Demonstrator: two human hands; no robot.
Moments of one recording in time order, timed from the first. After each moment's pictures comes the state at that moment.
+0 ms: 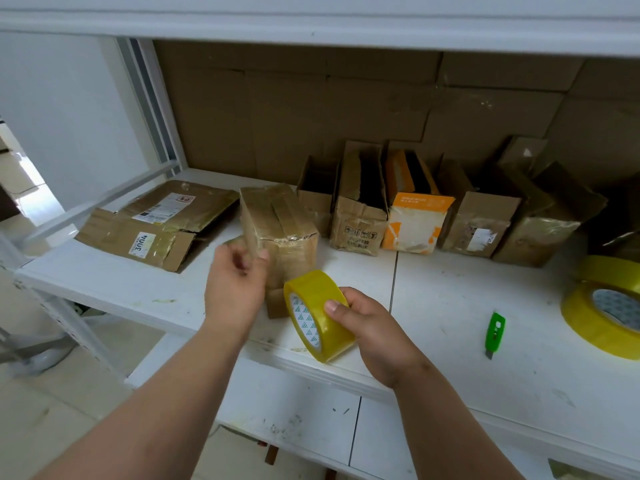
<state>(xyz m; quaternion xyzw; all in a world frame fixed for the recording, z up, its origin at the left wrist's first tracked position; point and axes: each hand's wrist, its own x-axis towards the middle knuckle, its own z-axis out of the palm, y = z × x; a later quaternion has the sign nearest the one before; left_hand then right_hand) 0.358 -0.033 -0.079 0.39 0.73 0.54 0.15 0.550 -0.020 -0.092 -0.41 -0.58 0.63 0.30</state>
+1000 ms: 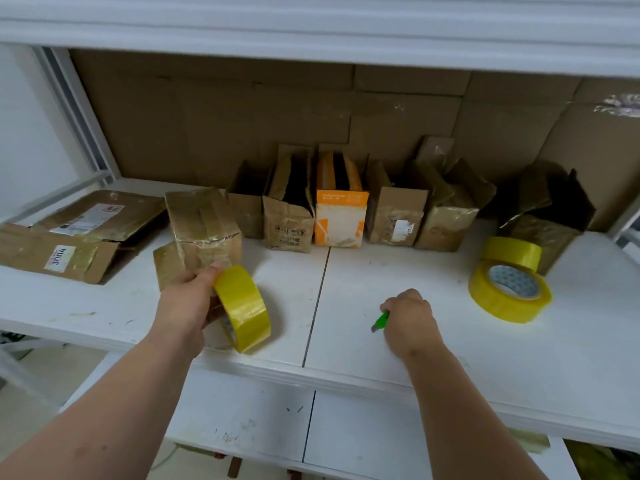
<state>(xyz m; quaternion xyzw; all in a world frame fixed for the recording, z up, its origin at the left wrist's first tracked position) 0.412 -0.027 -0.079 0.24 0.62 0.62 0.42 0.702 0.018 -0.117 -0.70 -0.70 0.12 0.02</state>
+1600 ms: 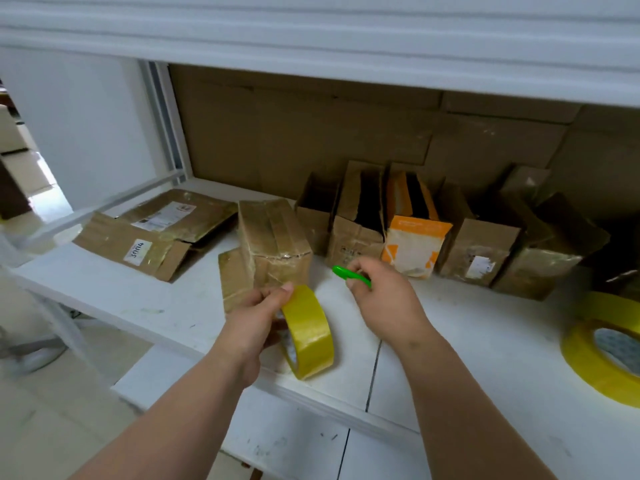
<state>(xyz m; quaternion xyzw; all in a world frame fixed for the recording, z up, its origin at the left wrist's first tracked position) 0.392 -0.030 -0.090 0.26 0.59 0.59 0.48 0.566 0.044 -0.056 -0.49 -0.79 0.23 0.29</state>
